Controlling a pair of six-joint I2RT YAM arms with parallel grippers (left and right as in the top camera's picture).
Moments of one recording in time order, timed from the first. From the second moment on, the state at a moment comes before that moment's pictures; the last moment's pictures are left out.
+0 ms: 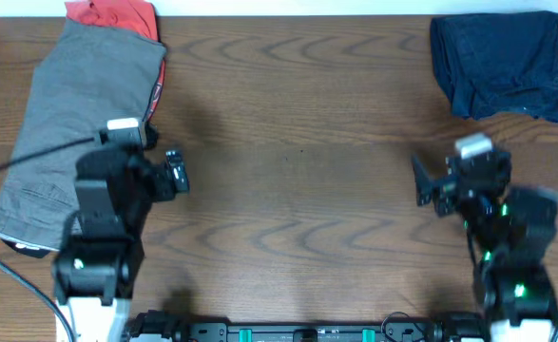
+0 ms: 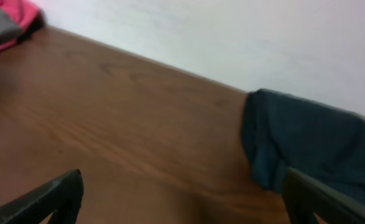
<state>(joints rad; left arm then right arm) -0.04 0.89 0.93 -0.66 -0.08 -0.11 -0.01 0.73 0.64 -0.25 -0.25 -0.25</state>
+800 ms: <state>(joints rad) -0.01 1.56 1.37 -0.77 0.01 0.19 0.01 1.44 1.15 -0.51 -0.54 -0.24</state>
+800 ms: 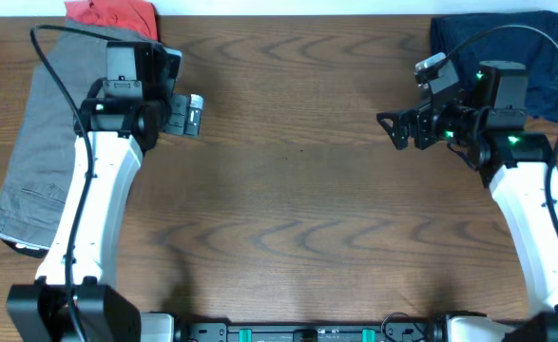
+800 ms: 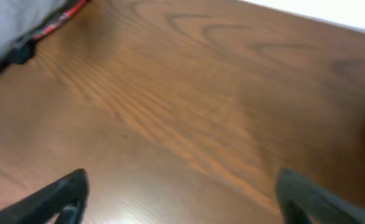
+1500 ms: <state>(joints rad) 0.24 1.87 1.37 -0.59 0.00 0.39 0.01 1.54 1.15 -0.52 -0.61 -0.23</state>
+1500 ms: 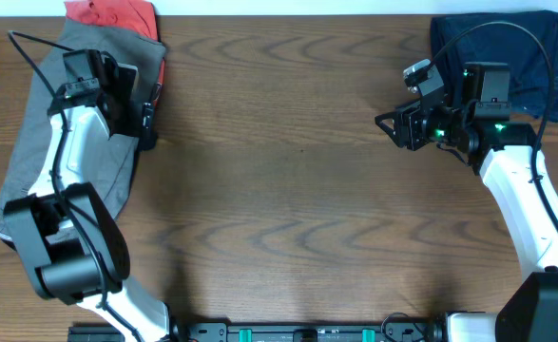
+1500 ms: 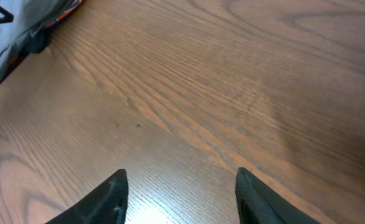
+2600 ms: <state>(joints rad) 0.24 2.03 1.37 -0.42 -0.04 0.41 0.01 1.54 1.15 -0.54 -0.59 -0.23</state>
